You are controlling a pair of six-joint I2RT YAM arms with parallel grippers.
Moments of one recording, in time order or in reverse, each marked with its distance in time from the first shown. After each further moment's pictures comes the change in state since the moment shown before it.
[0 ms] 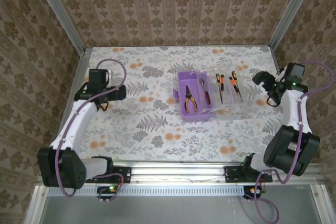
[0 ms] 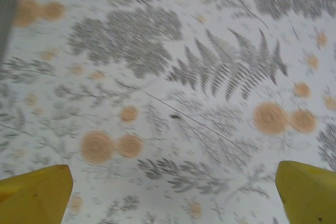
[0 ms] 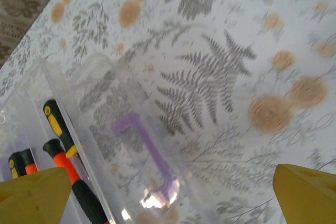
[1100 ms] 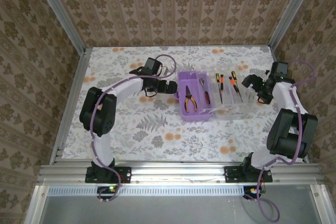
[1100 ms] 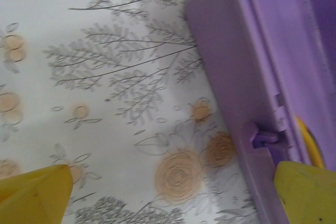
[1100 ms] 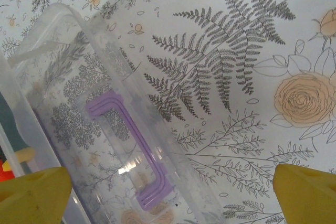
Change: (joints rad) left arm -0.377 0.692 0.409 0.185 0.332 -0.181; right arm 0.119 0.169 0.043 -0.008 0.074 -0.016
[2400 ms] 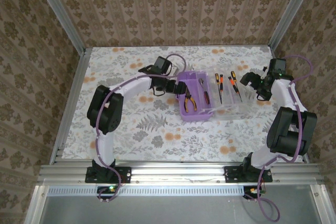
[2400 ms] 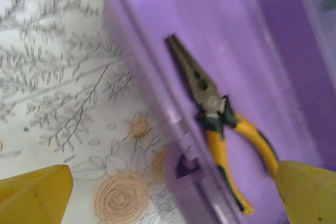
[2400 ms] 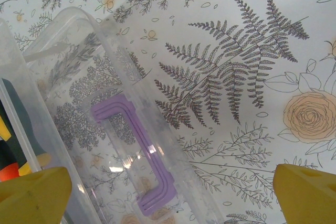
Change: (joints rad) left arm -0.071 0.069 0.089 -0.046 0.022 0.016; right arm 0.025 0.023 0.042 -0.011 0.013 -0.039
